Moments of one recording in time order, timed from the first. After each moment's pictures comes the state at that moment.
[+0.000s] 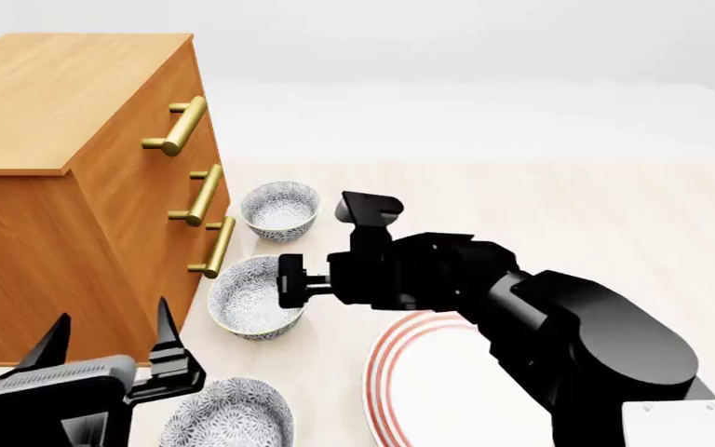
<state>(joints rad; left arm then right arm) 0.16 -0.35 0.01 0.53 -0.37 -0.17 -0.38 1.35 0.00 -1.60 1.03 1.91 0.52 -0.05</state>
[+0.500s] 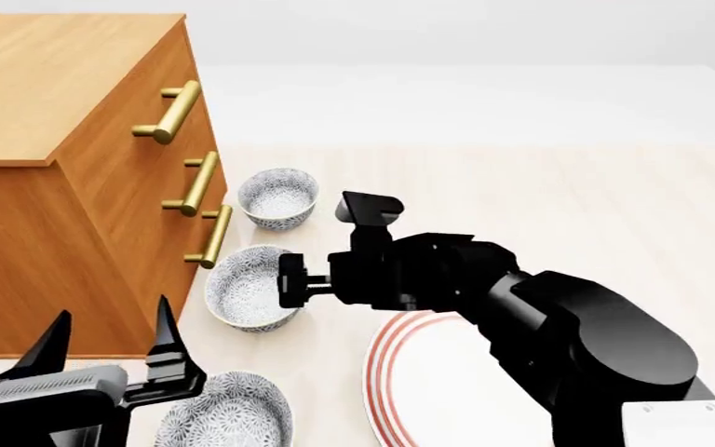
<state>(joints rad) 0.18 -0.36 0.01 0.53 -0.39 -0.09 -0.34 1.35 0.00 -1.60 1.03 1.92 0.52 -0.05</state>
